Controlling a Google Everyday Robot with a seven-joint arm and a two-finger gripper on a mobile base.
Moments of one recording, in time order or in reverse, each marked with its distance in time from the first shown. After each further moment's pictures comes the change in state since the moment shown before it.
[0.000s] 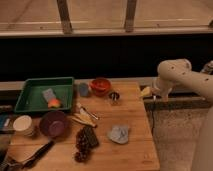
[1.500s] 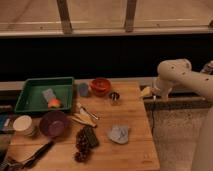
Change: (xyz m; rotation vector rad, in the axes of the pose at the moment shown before) arm 0.000 0.003 -0.001 -0.007 -0.006 -0.011
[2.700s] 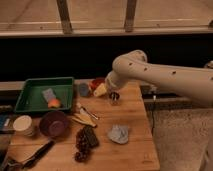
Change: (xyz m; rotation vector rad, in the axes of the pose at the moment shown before) arm 0.027 0.266 -0.065 -0.224 -0.154 -0.567
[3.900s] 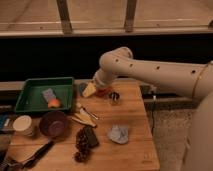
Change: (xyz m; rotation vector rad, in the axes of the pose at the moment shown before) arm -0.043 0.070 0.032 -0.080 0.027 -0.225
